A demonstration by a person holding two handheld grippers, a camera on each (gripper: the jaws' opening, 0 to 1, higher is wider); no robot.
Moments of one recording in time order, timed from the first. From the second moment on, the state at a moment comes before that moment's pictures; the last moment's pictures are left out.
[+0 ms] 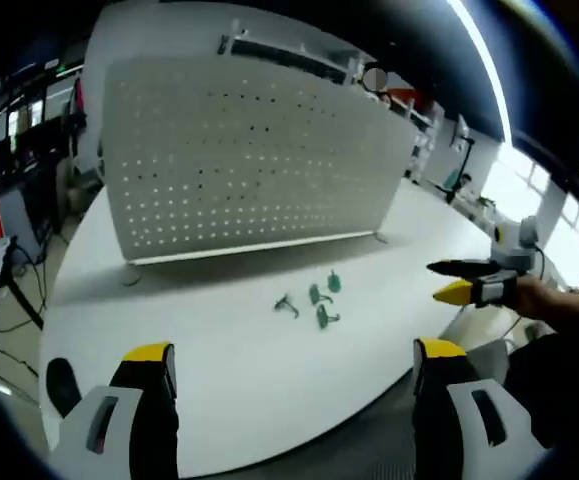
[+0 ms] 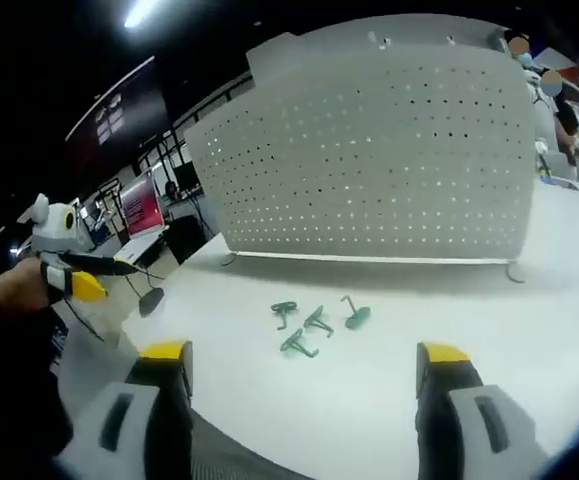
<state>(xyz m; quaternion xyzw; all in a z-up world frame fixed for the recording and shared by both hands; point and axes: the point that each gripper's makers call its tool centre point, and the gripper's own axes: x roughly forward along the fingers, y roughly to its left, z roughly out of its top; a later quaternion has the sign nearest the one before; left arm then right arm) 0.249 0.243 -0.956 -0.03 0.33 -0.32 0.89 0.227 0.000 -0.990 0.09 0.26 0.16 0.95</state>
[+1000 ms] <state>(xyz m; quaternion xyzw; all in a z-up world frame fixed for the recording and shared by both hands) 0.246 0.257 -0.963 -0.04 0.33 -0.29 0.90 0.227 0.005 -0.993 0.07 0.27 0.17 0.94</state>
